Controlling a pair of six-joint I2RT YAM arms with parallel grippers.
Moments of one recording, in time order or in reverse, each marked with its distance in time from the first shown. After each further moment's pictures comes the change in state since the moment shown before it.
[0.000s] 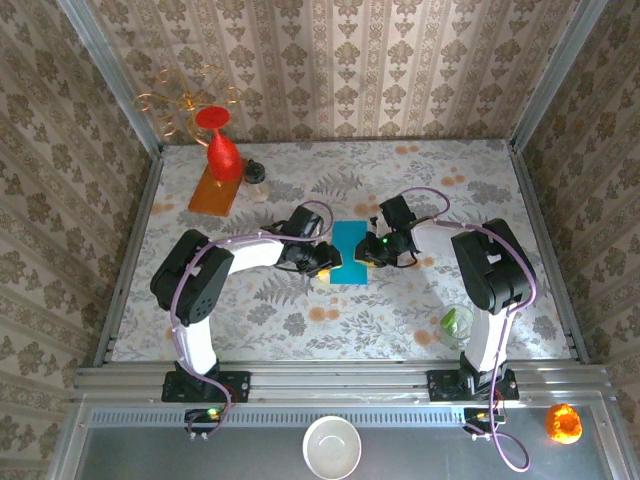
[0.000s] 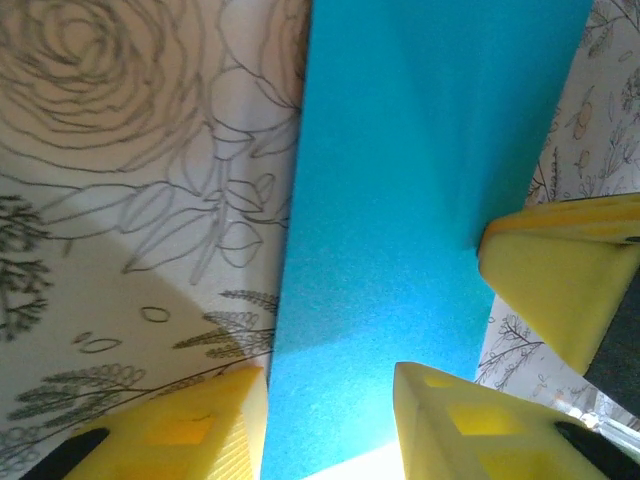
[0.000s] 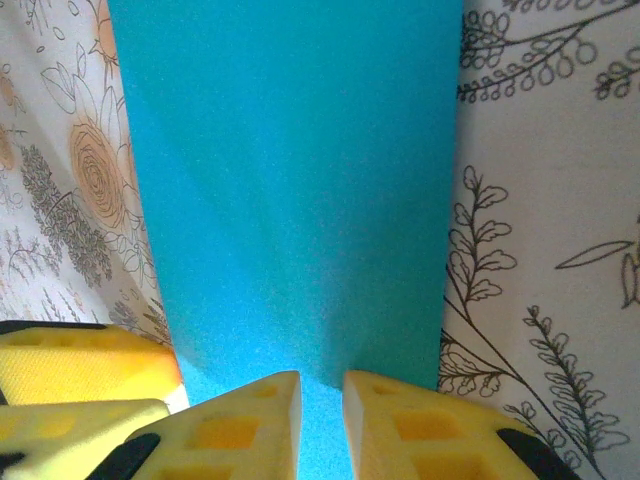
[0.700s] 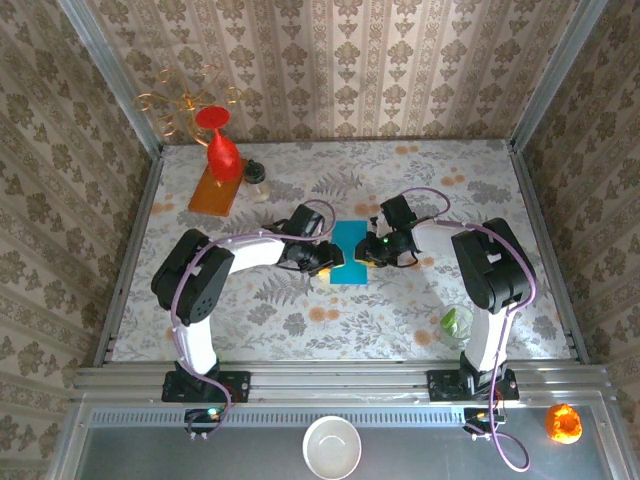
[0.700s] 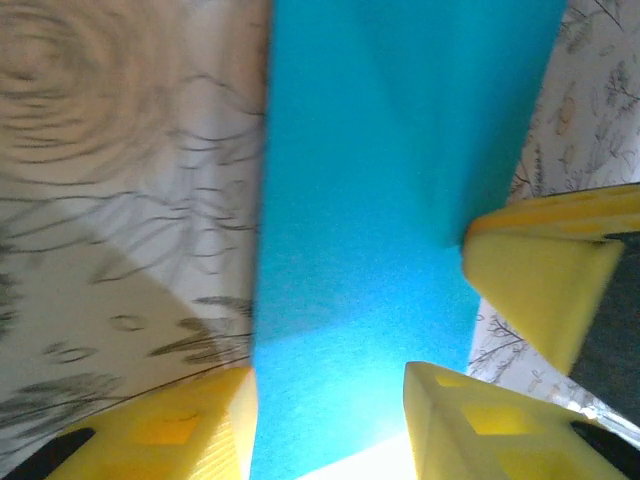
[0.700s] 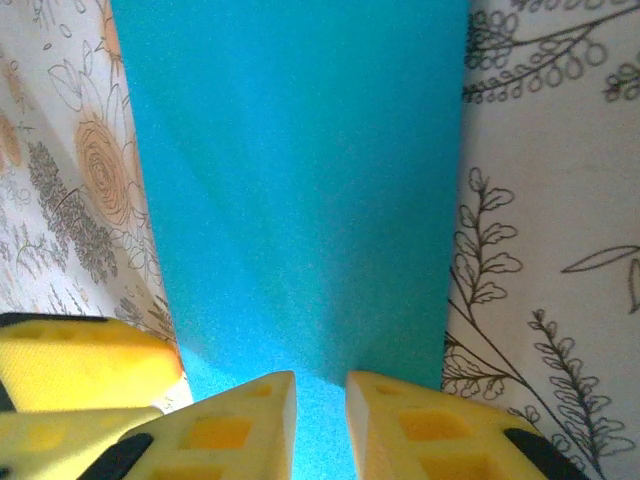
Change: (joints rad) left arm 0.016 -0.015 -0.011 0.003 0.000 0.014; right arm -0.007 0.004 0.000 0.002 -0.018 -0.011
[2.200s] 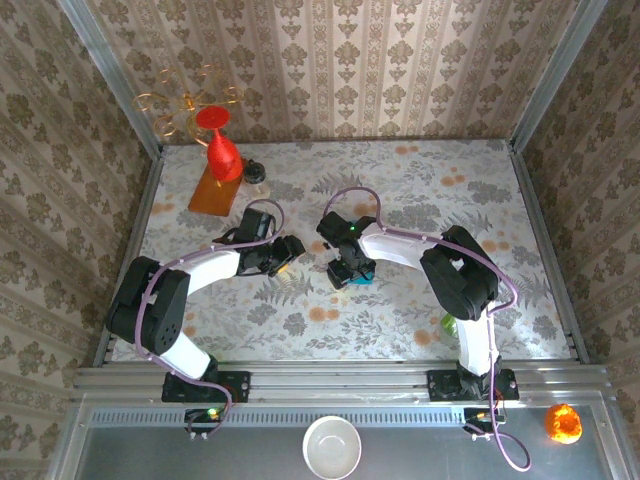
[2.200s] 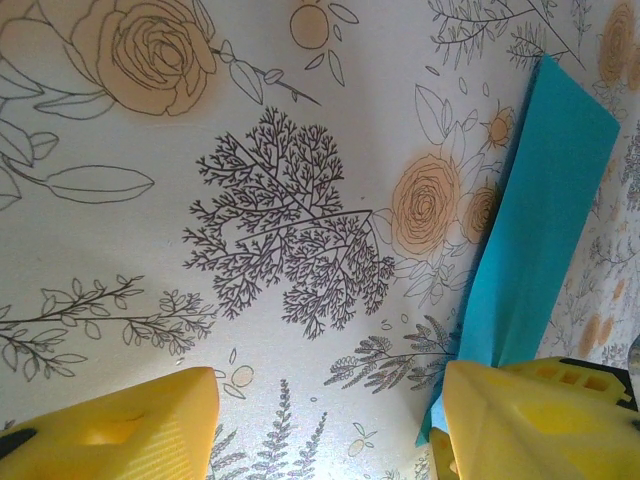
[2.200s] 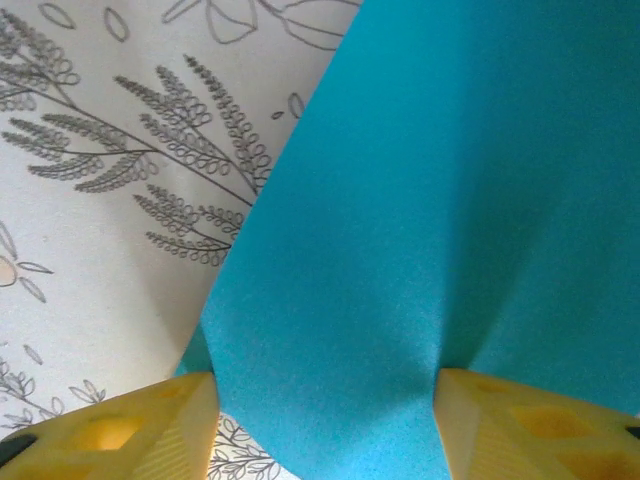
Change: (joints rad) left arm 0.217 -0.271 -0.265 0.085 -0.064 -0.054; right arm 0.373 0.087 0.306 -0.504 0.578 -0.379
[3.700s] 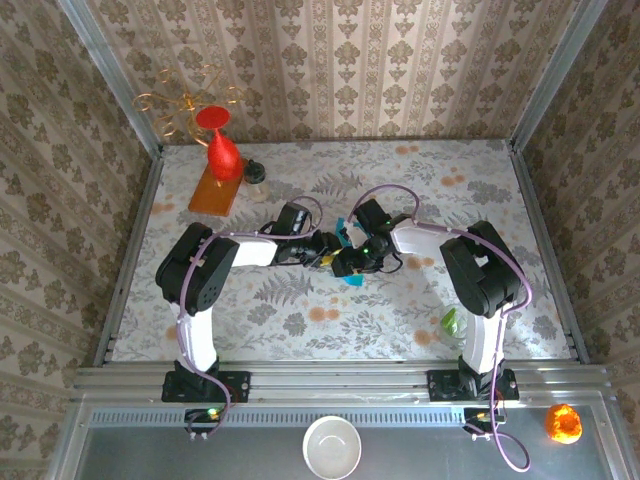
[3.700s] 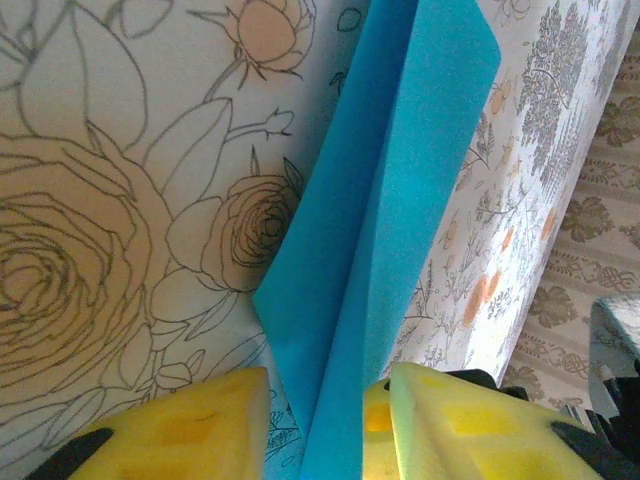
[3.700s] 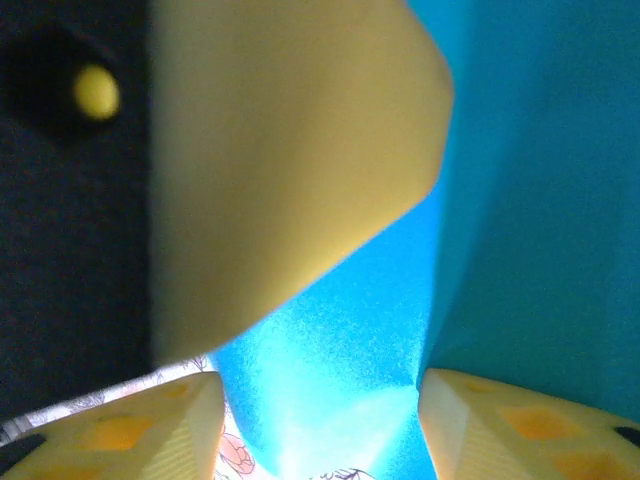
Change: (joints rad) left arm -0.144 0.358 0.198 0.300 0.224 -0.179; right arm -0.206 -0.078 -0.200 0.308 -0.553 0.047
